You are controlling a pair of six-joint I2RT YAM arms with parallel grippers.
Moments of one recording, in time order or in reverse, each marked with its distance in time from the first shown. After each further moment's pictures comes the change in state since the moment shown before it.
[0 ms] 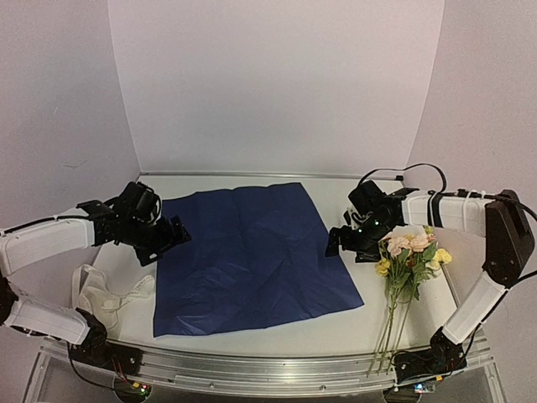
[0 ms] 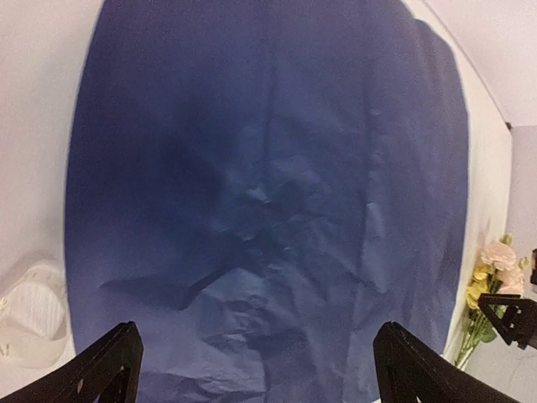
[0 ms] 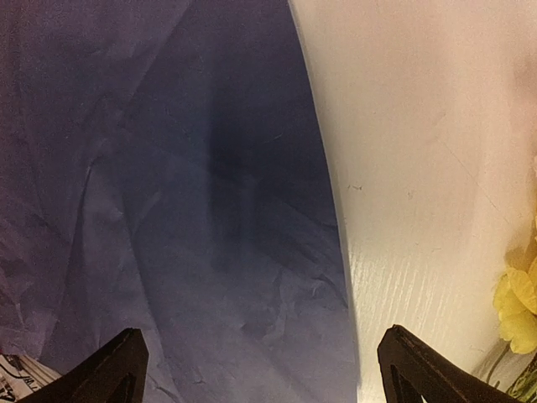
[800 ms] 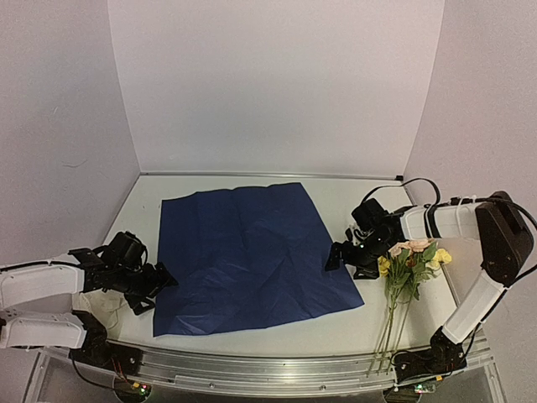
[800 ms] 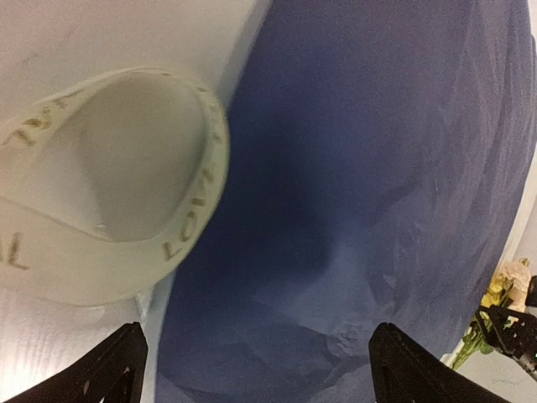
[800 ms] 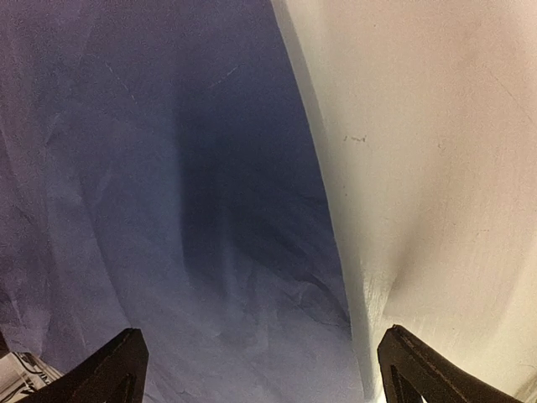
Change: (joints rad) left arm 0.002 -0.230 -0.447 0.085 0.105 -0.292; right arm -0.025 0.019 -0.174 0.171 -0.105 0.062
